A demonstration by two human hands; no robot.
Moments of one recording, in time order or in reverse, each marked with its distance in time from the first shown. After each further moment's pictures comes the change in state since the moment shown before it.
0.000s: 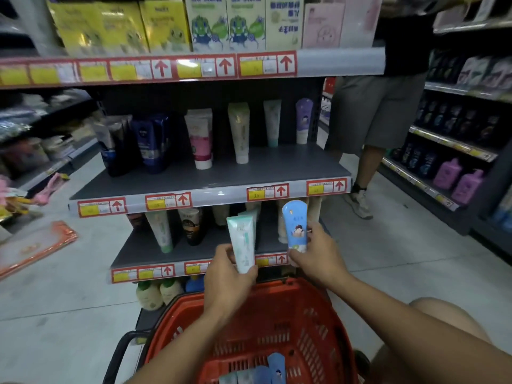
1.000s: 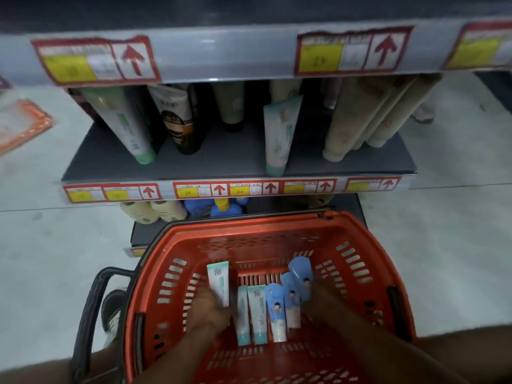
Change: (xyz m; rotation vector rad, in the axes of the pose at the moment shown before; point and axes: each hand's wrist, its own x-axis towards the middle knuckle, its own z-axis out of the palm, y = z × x) left_hand -0.064 -0.283 0.100 0.336 -0.490 -0.773; right_hand -0.075 0.218 0.238 -0.355 -0.747 0.410
